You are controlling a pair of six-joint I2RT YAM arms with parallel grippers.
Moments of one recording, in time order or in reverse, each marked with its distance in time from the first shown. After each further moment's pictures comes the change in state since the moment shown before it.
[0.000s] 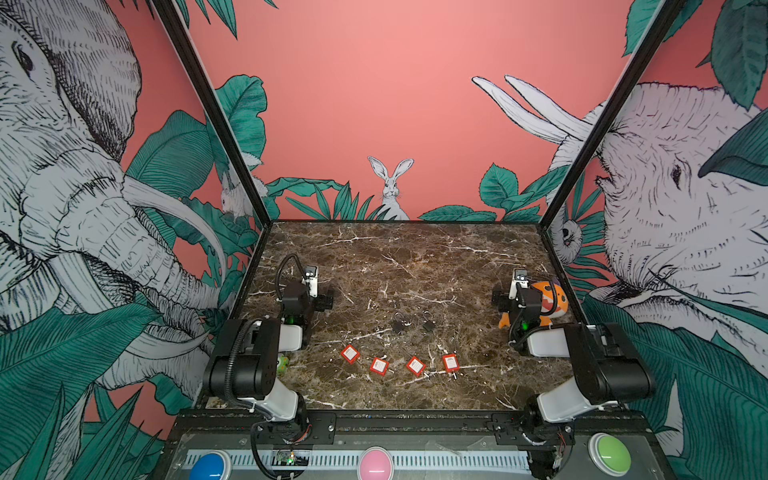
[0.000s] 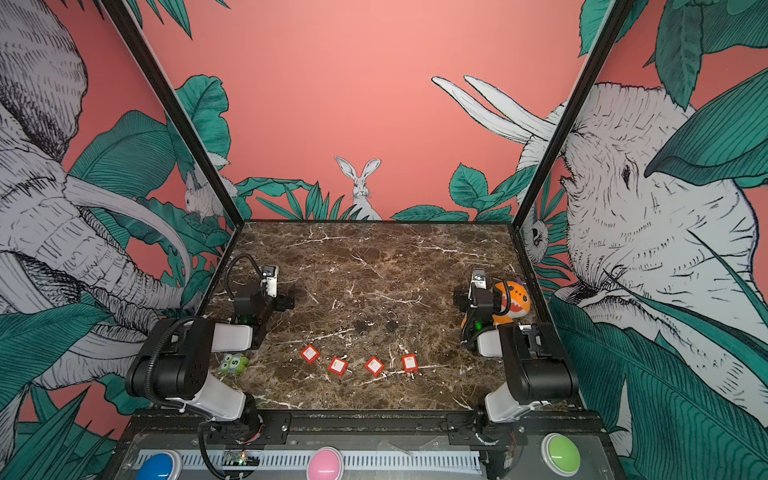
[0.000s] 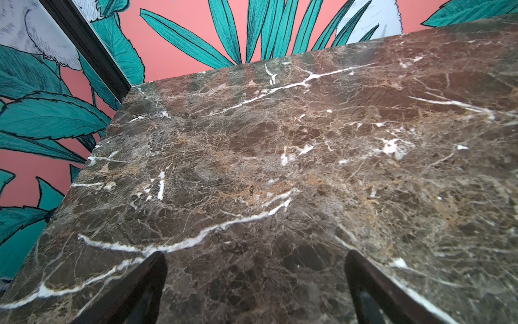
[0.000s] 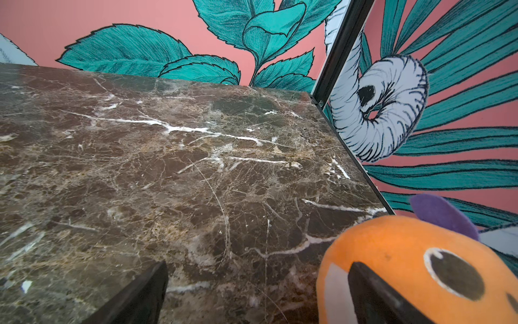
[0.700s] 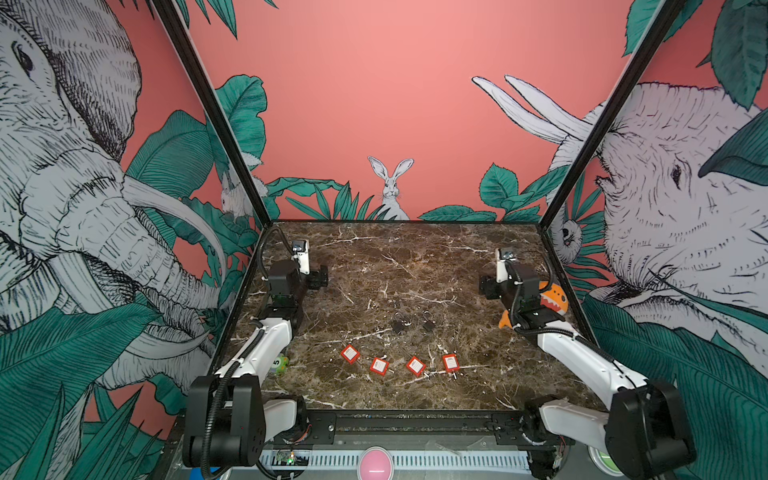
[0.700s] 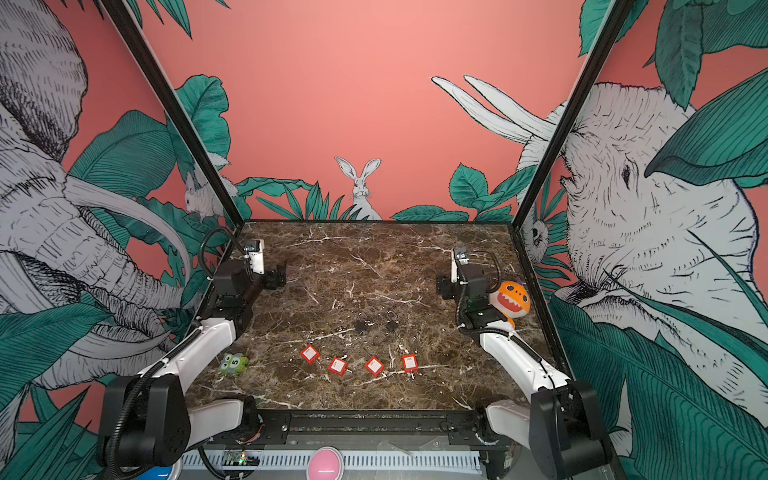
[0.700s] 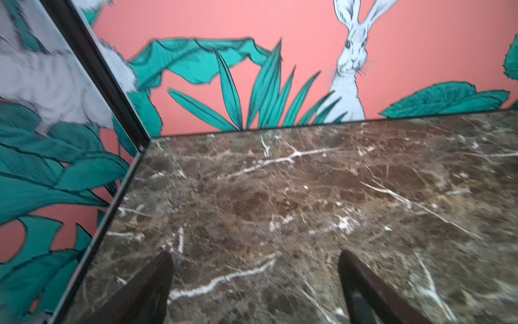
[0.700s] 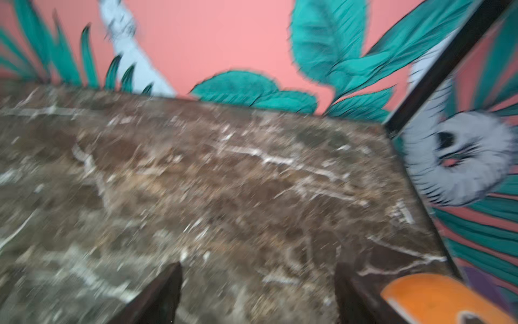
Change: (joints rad) left arm -0.037 -0.339 0.272 -0.557 0.049 -0.105; right arm 0.226 -0.360 0.325 -0.859 -0.123 0.117
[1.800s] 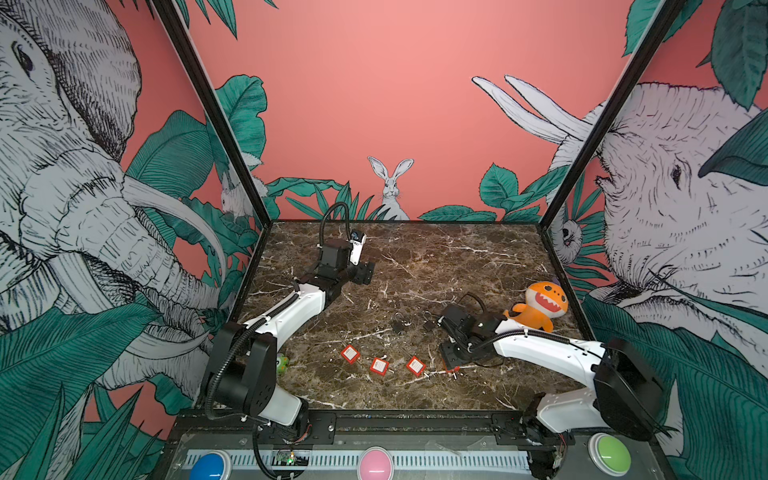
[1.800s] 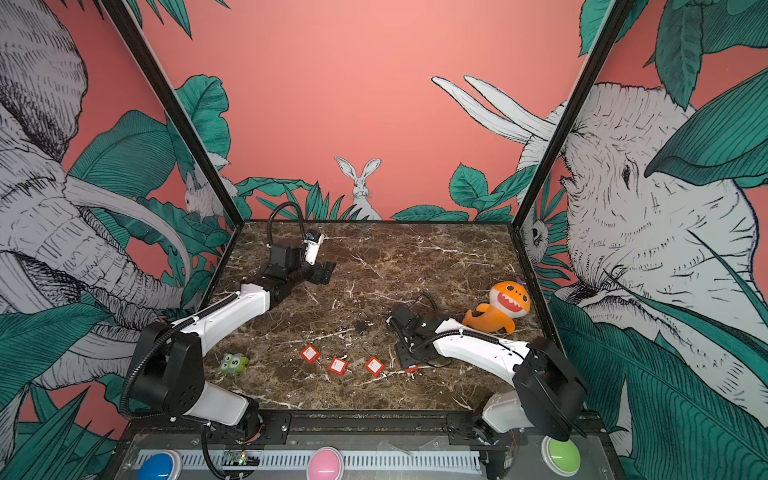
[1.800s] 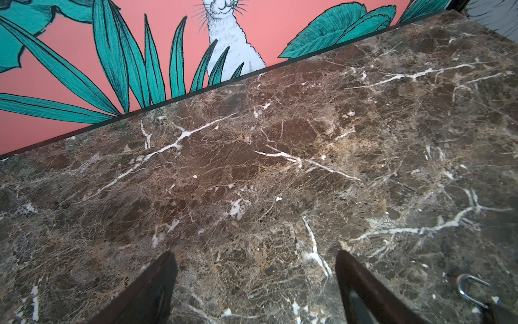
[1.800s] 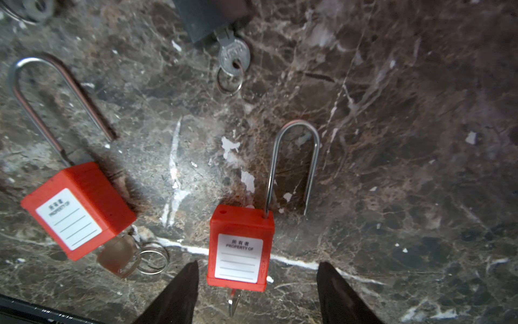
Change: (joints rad) left arm -0.315 0.272 0.306 -0.253 -0.019 0.012; right arm 0.583 0.222 0.137 -0.793 -0.093 0.487
